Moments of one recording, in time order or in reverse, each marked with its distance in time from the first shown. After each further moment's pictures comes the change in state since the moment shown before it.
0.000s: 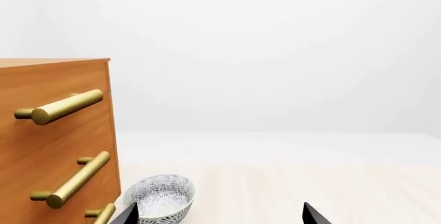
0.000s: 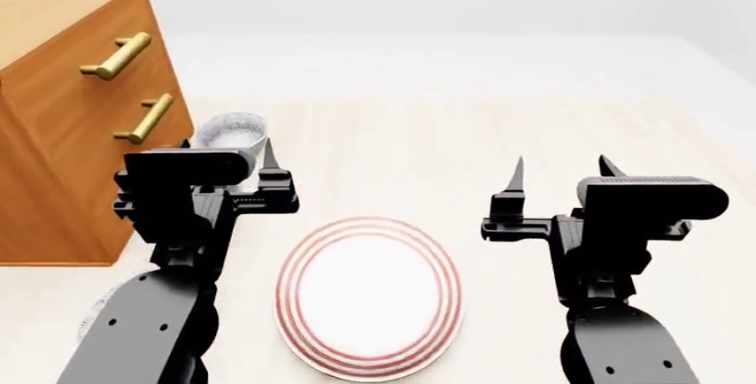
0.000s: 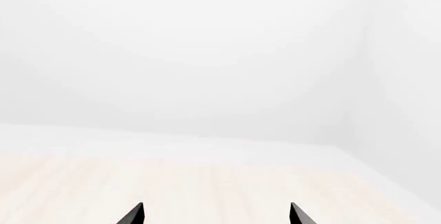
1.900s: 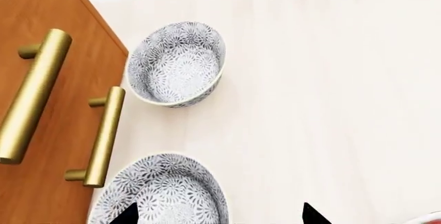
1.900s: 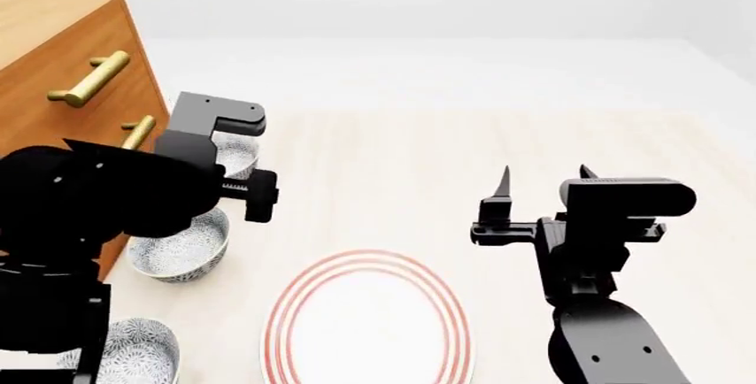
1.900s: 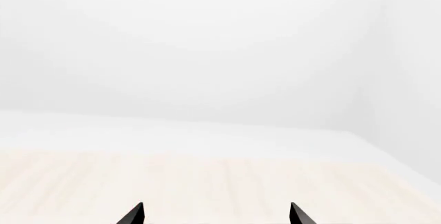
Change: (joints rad) left arm -0.685 -0.265 0.268 -0.682 -0.742 -0.746 -0.469; right arm 0.020 0.014 -0.032 0.091 0.065 -0.016 0.035
